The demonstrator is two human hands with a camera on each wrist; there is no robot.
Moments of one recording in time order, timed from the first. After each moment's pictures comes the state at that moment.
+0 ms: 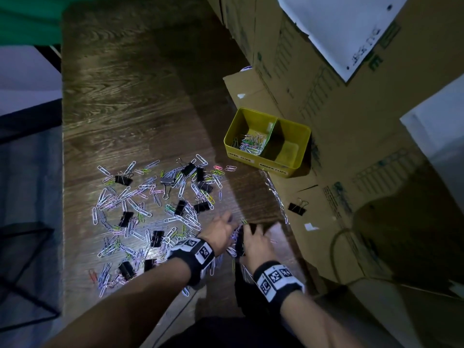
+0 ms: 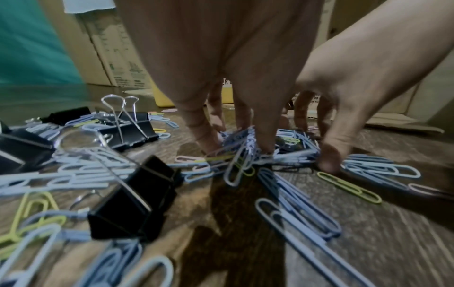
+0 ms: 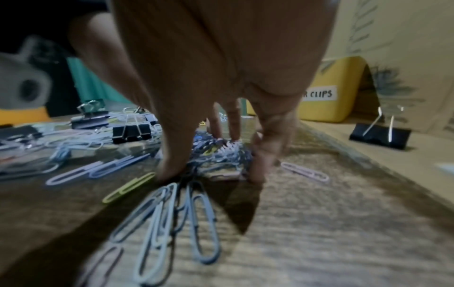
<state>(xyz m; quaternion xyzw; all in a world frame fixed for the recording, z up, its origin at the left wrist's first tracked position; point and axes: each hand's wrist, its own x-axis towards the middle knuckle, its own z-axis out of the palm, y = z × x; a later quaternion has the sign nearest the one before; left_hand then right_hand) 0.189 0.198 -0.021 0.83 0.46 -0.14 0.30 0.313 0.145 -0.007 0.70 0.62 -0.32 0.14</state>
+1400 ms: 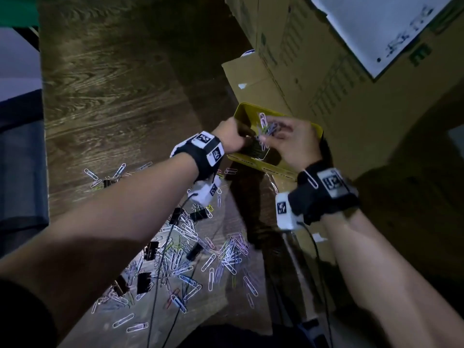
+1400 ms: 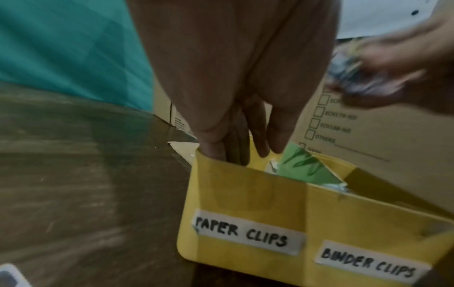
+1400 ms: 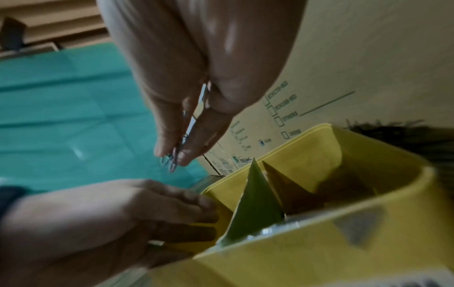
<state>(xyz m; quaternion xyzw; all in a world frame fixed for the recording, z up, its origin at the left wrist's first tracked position) 0.242 0.420 0.049 0.73 0.56 0.02 0.39 0.390 0.343 0.093 0.66 0.48 -0.44 -0.37</state>
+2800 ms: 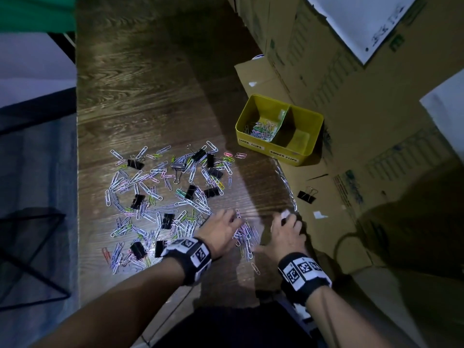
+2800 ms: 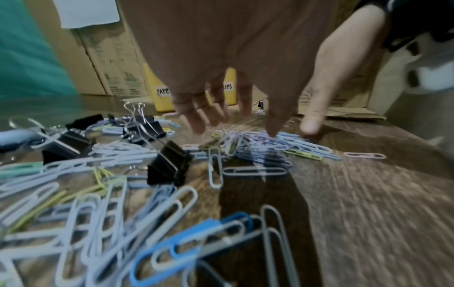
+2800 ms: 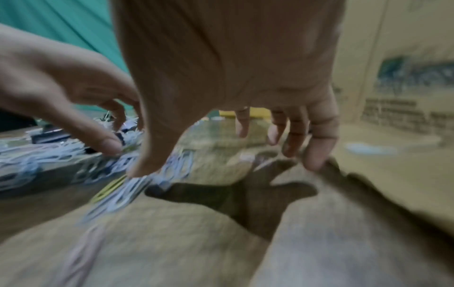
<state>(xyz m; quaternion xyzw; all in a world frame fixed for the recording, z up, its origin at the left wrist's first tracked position) 0.161 0.163 -0.013 0.88 0.41 -0.13 0.22 0.341 0.125 -0.003 0.75 0.59 -0.23 0.18</state>
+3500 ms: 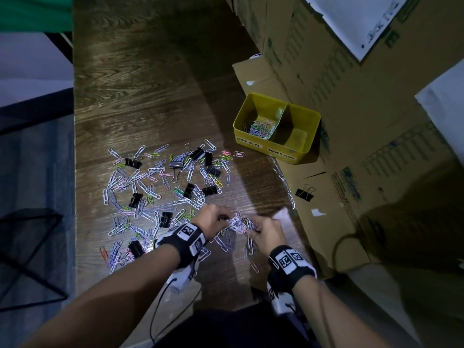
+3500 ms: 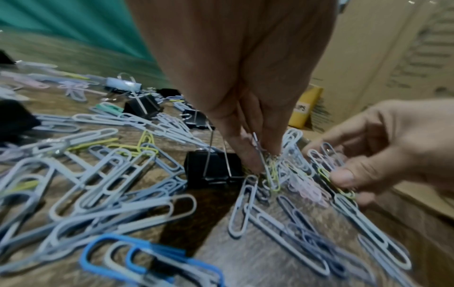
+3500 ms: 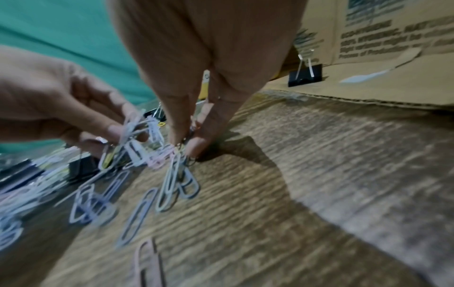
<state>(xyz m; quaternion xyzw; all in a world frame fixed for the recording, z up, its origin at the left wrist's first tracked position) 0.150 0.187 -0.014 0.73 0.55 0.01 0.41 0.327 0.131 -0.013 0.72 0.54 -0.44 -0.09</state>
